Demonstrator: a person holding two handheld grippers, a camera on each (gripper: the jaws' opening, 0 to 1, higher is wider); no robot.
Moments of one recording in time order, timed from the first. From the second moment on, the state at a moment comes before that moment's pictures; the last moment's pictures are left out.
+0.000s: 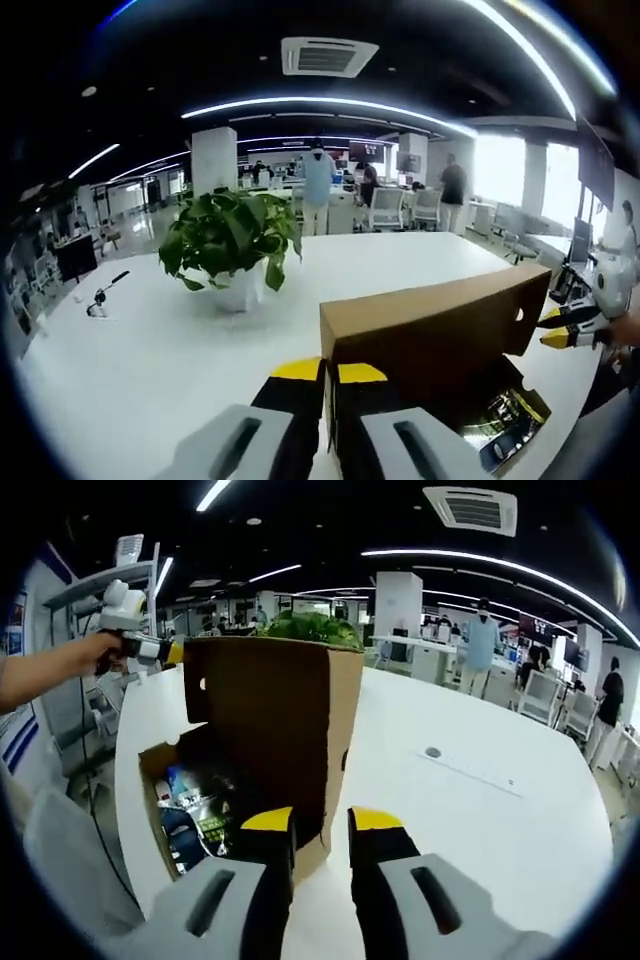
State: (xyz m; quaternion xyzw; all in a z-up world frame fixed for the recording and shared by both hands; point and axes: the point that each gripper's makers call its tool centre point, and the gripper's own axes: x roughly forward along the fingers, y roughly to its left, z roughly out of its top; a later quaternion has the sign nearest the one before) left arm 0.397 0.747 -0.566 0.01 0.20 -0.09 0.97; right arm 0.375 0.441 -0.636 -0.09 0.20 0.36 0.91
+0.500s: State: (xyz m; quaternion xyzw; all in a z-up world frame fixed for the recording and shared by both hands) left arm 0.419 0.748 -0.569 0.00 0.20 -0.08 0.98; right arm 0.395 0.448 -0.660 -0.11 0.22 0.35 0.91
